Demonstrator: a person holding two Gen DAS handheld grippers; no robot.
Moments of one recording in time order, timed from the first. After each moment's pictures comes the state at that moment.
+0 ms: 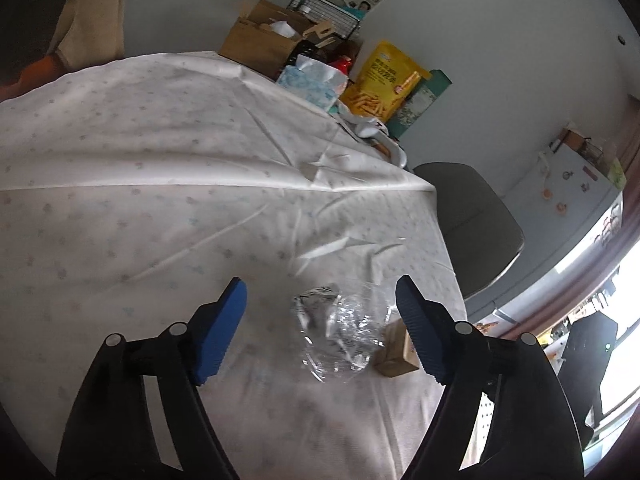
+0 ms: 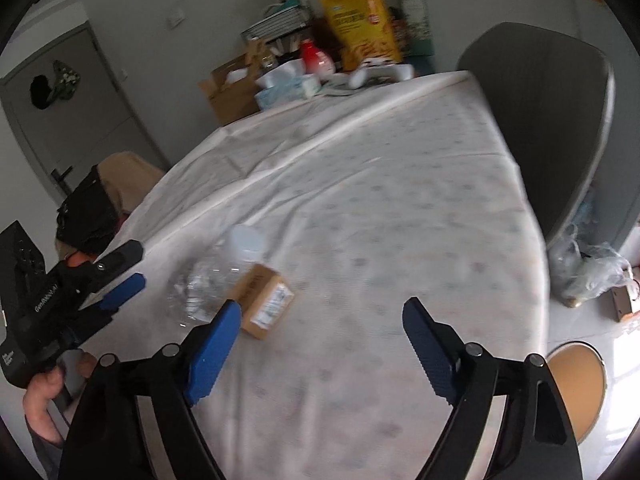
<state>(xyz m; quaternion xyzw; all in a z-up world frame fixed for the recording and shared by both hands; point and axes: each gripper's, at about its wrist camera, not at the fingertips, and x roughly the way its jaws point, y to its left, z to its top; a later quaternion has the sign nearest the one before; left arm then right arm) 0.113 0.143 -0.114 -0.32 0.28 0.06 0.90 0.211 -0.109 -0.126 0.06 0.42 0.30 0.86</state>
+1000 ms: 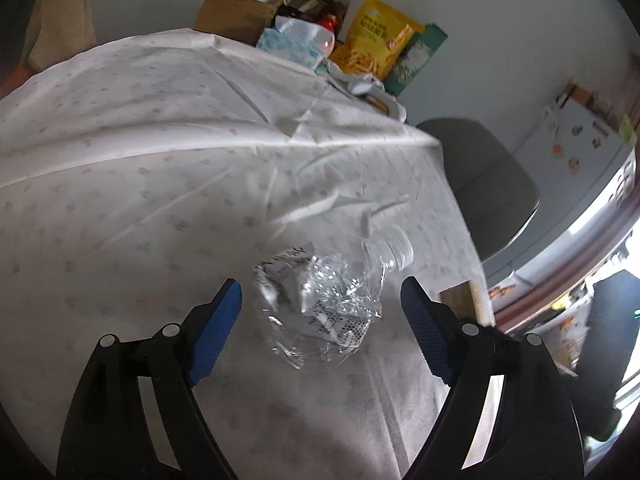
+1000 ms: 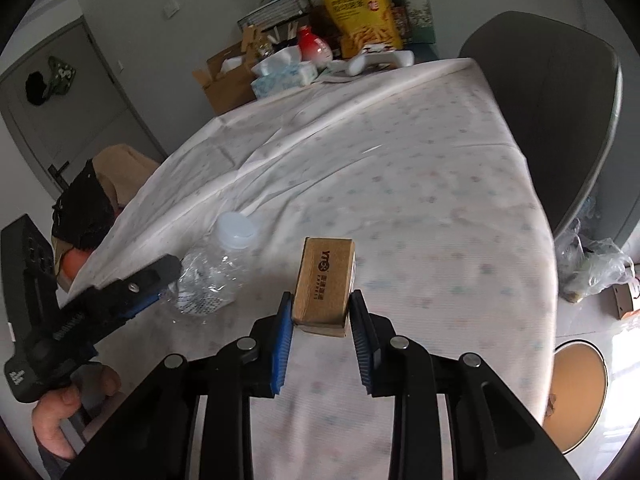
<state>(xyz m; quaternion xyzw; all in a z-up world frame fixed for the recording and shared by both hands) 0.152 0.106 -0.134 -0.27 0.35 0.05 0.90 0.227 -0.126 -0.137 0.07 0.43 0.28 0.85</state>
